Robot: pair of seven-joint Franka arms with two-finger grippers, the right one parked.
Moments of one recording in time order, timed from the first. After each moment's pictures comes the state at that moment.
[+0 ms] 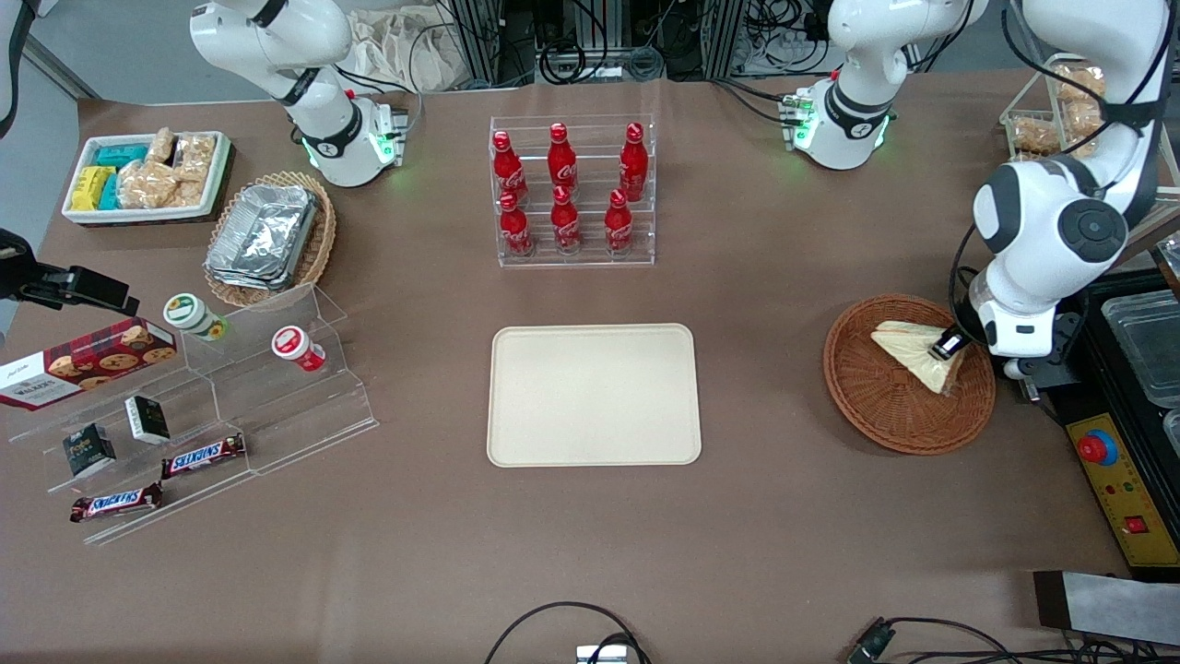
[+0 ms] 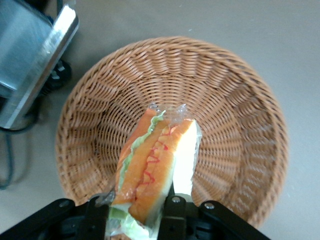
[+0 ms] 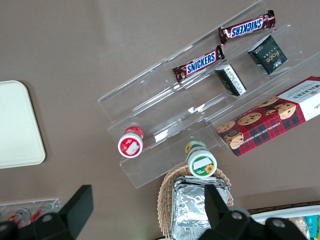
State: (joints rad) arm 0.23 0.06 -0.20 -2.26 0.11 2.32 -0.69
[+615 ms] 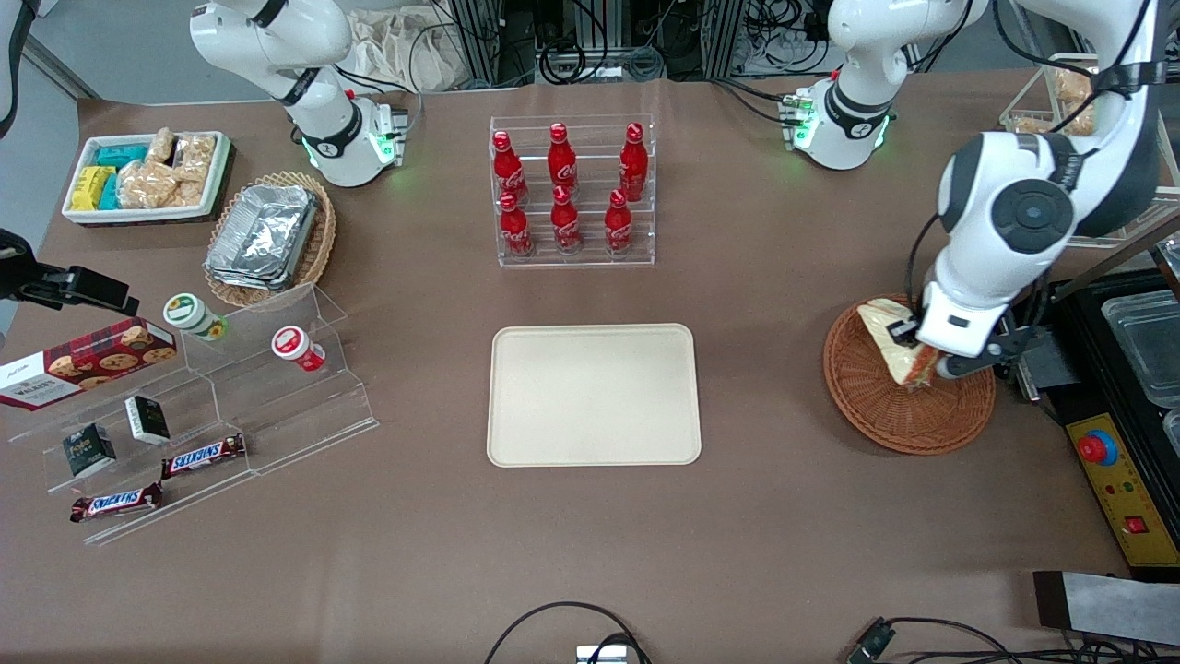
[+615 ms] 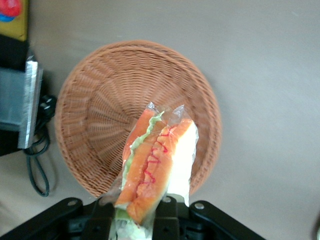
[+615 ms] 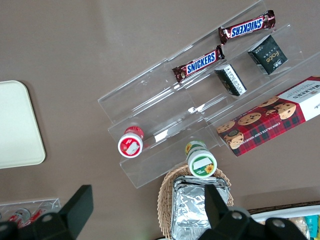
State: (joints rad) arm 0.23 0.04 -0.41 -2.11 0.21 2.09 -0.55
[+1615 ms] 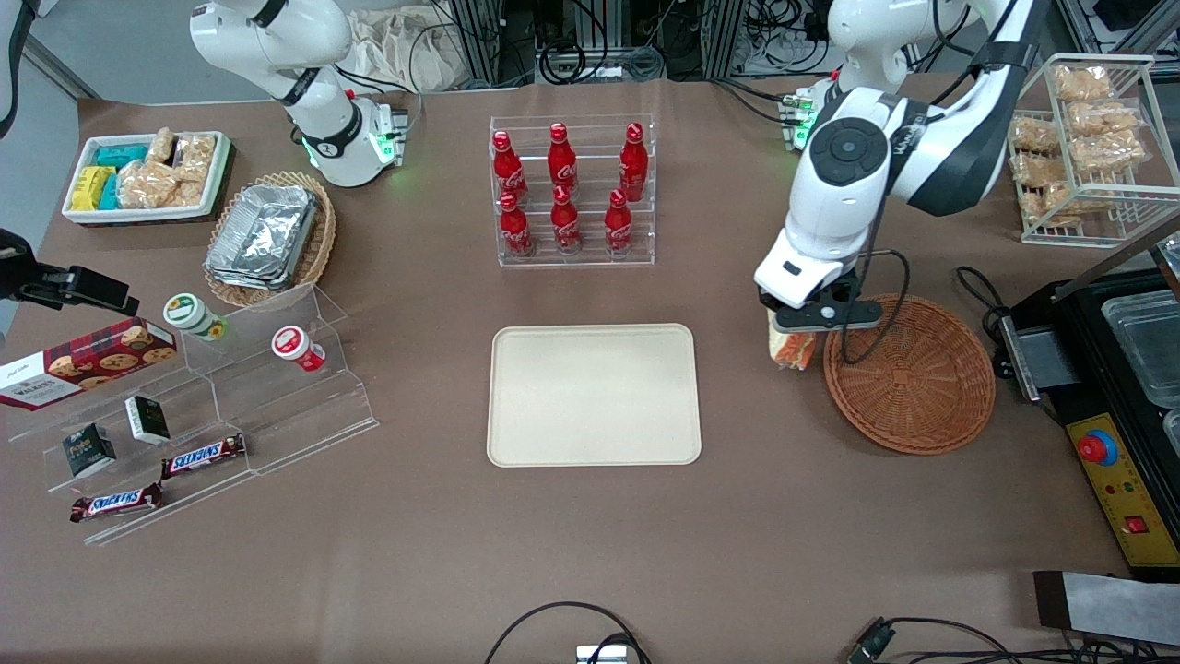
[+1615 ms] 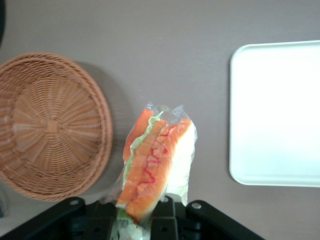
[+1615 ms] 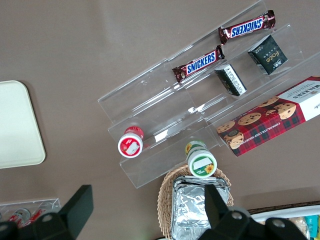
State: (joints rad) arm 0.23 0.06 -0.74 -2.05 0.21 2.09 -0.59
